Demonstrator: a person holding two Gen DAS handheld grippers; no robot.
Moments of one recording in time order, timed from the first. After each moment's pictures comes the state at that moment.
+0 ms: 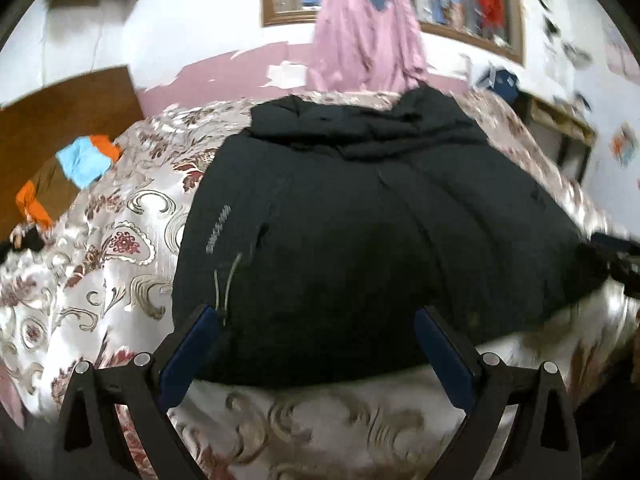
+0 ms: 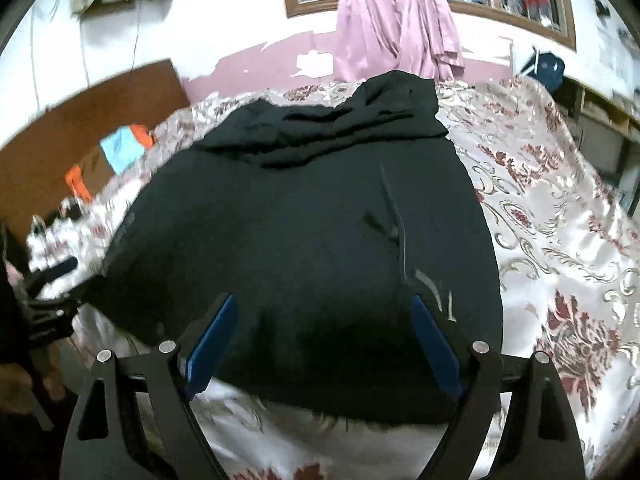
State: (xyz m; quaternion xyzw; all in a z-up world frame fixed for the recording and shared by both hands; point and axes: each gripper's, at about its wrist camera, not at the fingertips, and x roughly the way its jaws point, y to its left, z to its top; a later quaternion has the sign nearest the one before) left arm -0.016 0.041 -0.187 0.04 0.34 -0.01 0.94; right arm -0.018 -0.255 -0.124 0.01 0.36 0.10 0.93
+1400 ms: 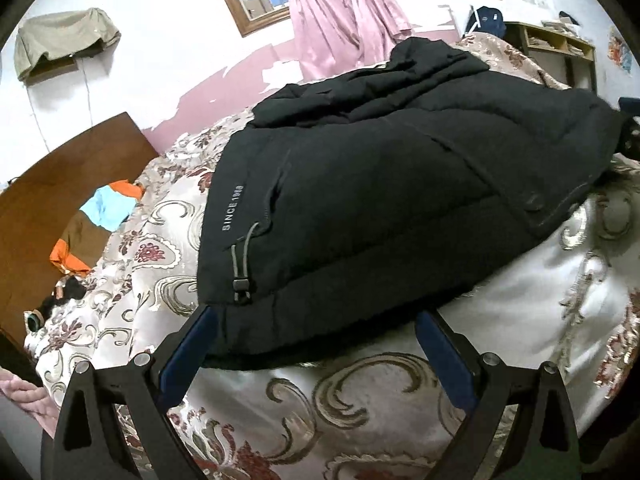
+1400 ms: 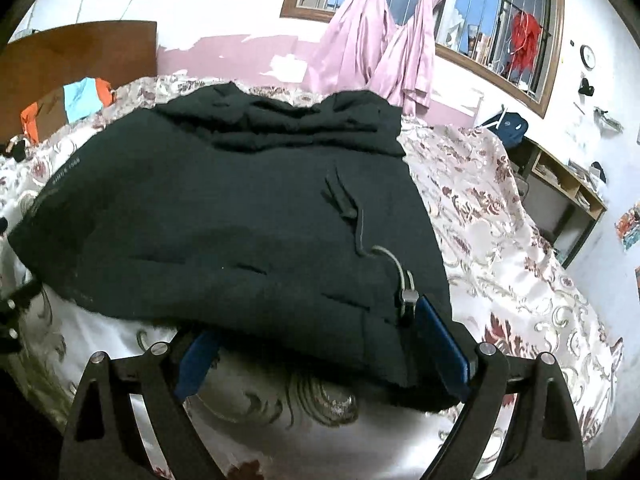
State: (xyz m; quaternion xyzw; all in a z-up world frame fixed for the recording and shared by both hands) left arm -0.016 0.035 -0.227 0.17 0.34 0.05 0.93; right arm -0.015 -0.238 -0.131 -0.12 0.32 -0.01 0.94
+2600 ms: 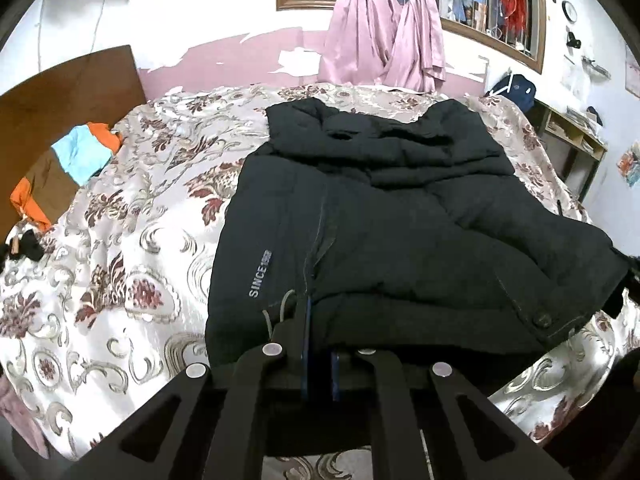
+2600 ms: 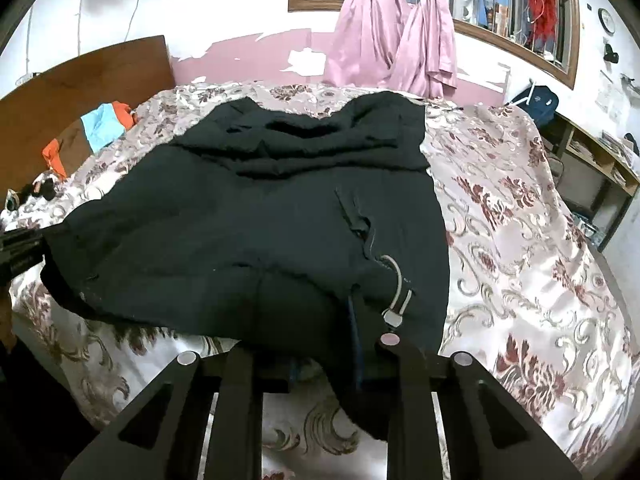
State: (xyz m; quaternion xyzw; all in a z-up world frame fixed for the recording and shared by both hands) left arm 0.055 0.091 -0.133 0.00 0.38 -0.01 0.93; right arm 0.026 -0.249 -0.074 -0.06 0.37 0.06 0.93
